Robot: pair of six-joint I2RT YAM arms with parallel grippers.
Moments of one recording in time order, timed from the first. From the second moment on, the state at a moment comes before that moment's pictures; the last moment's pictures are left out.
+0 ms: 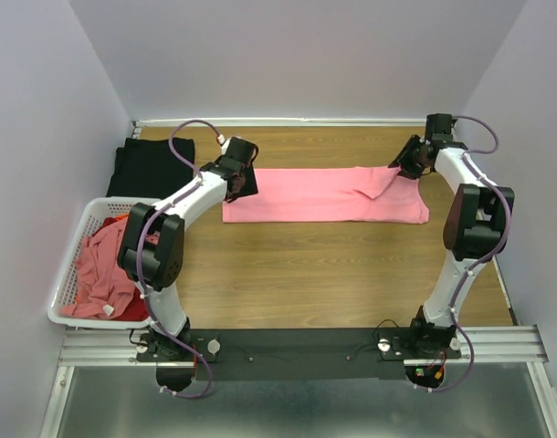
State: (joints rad) left arm -0.40 1.80 1.33 -0.45 -0.24 -0.52; right arm -0.09 2.00 1.56 -0.48 -0.17 0.59
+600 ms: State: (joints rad) left arm -0.61 1.95 1.46 -0.30 0.01 -0.69; right arm -0.10 1.94 1.39 -0.43 -0.12 0.58
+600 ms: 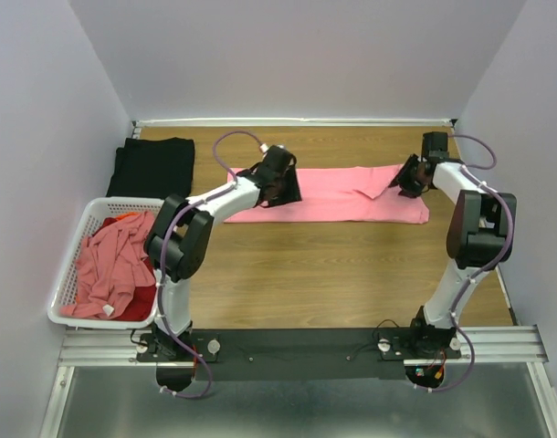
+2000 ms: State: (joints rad) left arm -0.68 1.50 1.17 -0.43 -0.05 -0.87; right arm -0.10 1.34 0.93 -0.50 -0.23 0.64
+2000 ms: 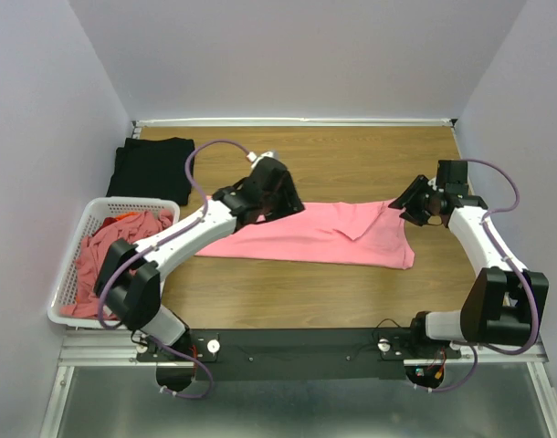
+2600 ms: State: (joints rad) left arm -0.96 2.00 1.55 -0.34 0.05 -1.03; right arm -0.10 1.46 0.95 -0.43 -0.23 0.65
